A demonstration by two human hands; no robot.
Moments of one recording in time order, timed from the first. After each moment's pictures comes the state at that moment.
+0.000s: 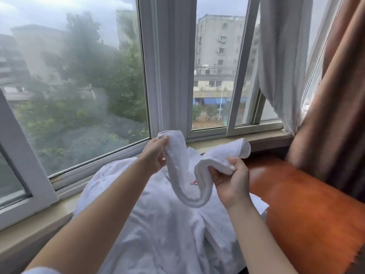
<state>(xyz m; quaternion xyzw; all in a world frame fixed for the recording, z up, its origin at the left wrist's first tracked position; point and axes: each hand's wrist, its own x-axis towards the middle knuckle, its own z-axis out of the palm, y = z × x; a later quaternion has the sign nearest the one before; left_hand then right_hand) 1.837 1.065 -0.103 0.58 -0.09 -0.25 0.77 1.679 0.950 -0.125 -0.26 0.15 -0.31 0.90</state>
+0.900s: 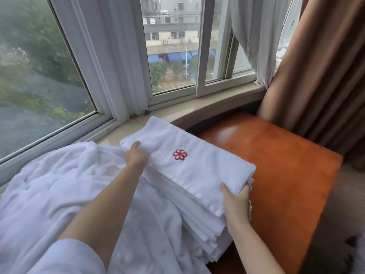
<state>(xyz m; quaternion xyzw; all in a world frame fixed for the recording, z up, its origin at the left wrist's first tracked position) 1.942 0.940 -0.300 0.86 -0.04 -0.16 0.49 1.663 0.870 -0.295 -0.54 0.54 -0.36 0.54</state>
